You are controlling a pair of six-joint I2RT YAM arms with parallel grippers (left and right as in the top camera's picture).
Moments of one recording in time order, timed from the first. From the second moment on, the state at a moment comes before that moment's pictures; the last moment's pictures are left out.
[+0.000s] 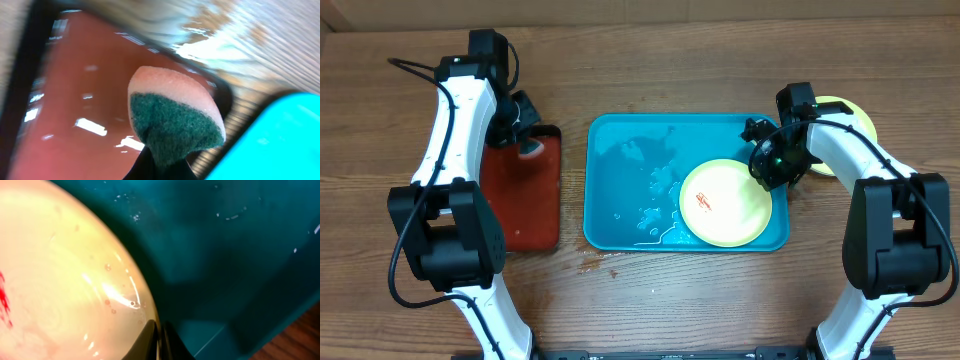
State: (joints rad) left arm 0.06 2.06 1.78 -1.14 0.02 -0.47; right arm 0.08 1.97 1.33 -0.91 -0.18 -0.41
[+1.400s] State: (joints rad) left arm -0.49 2.06 1.63 -0.79 0.29 -0.52; right arm 0.16 1.97 1.28 -0.76 -0.30 0.16
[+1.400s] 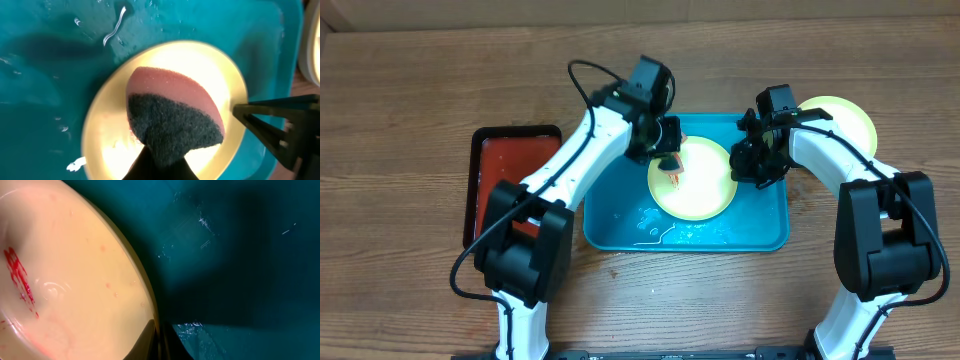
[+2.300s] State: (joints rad) left arm -0.59 2.13 1.53 -0.53 0.09 -0.68; right arm 0.16 1.97 1.28 -0.72 -0.30 0.33
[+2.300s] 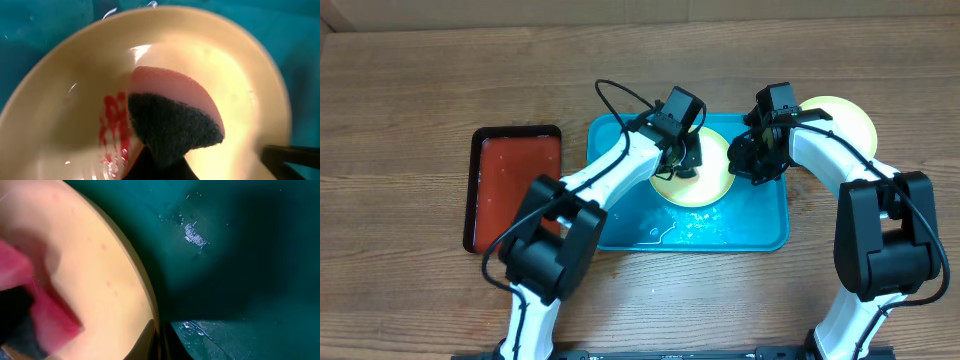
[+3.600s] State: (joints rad) left arm -0.58 2.24 1.64 -0.54 0.19 -0.60; right arm 0.16 1.97 1.27 -0.70 -0.30 0.33
